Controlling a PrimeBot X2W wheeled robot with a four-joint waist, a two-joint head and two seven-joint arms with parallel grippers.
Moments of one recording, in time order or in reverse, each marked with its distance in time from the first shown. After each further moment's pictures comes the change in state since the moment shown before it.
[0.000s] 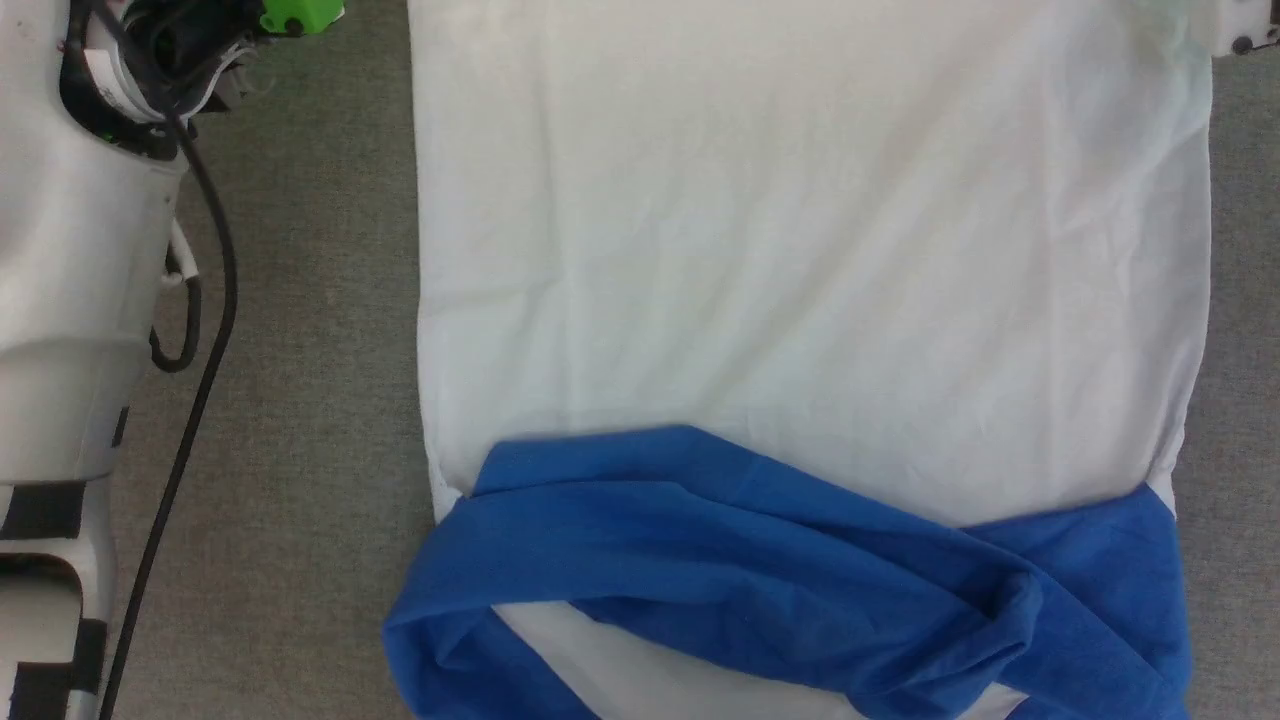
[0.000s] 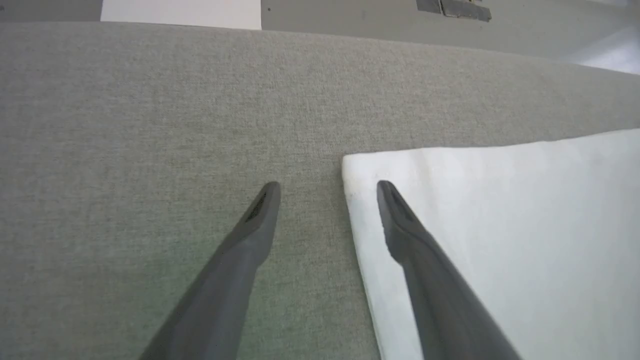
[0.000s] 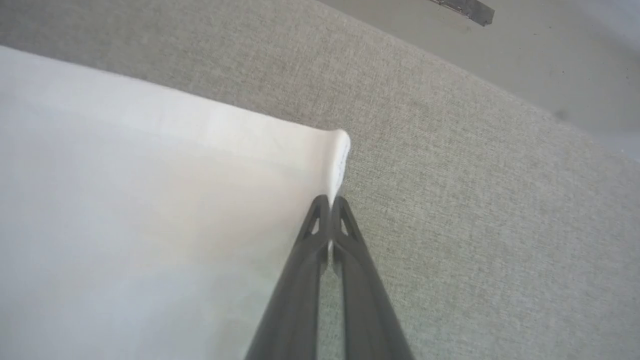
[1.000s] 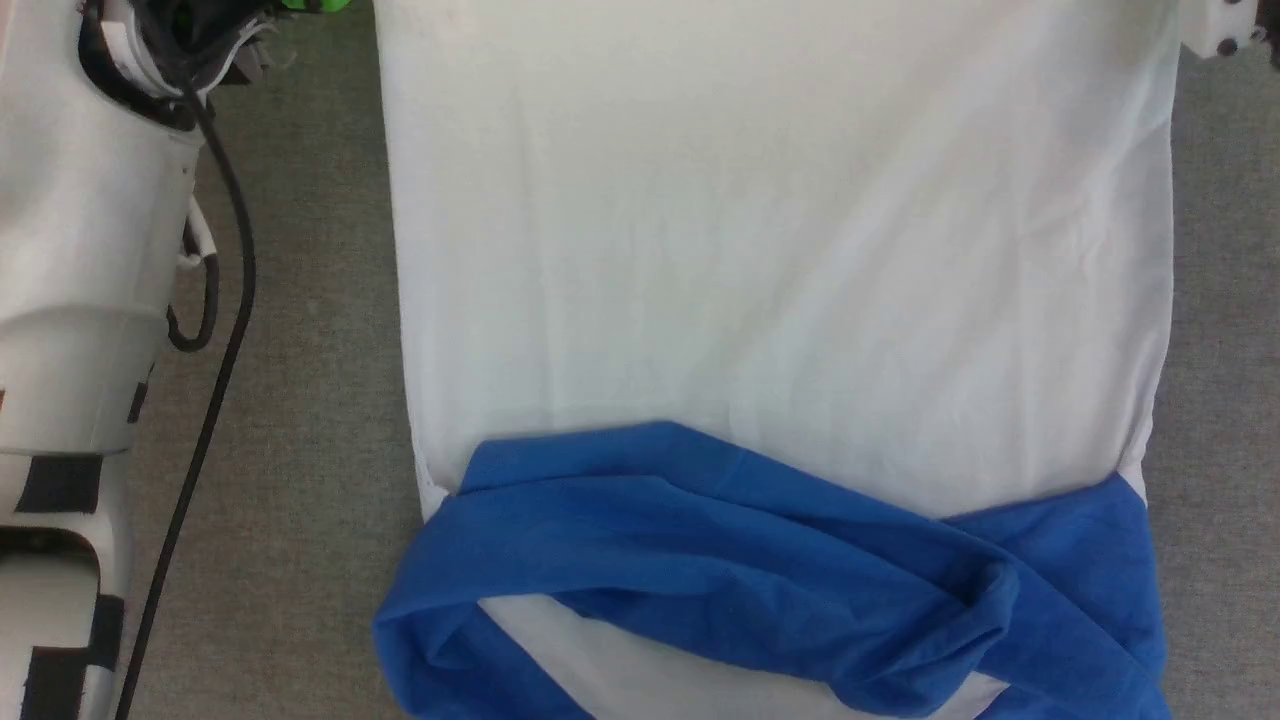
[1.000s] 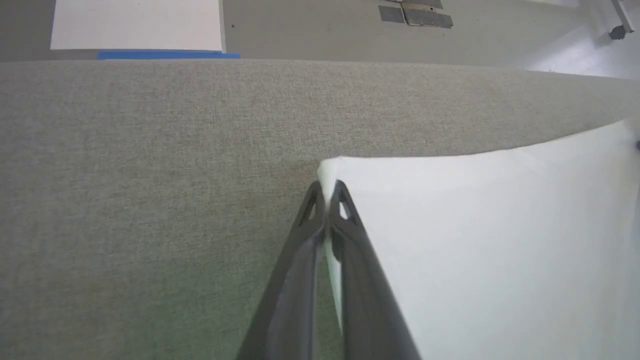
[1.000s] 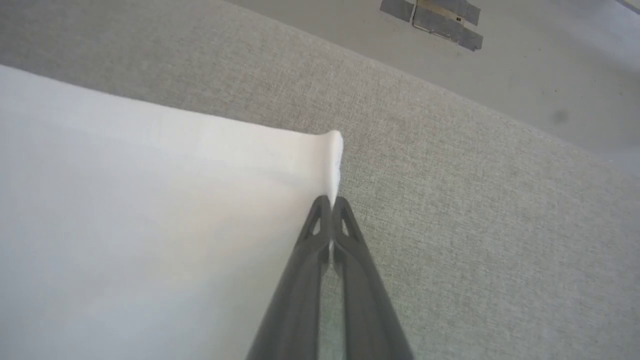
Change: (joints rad) left arm -0.059 -0.032 -0.022 0.095 -0.022 -0.058 -0.038; right arm -0.001 -0.011 0.021 0.066 0.048 0.000 -0.155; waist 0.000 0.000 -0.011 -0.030
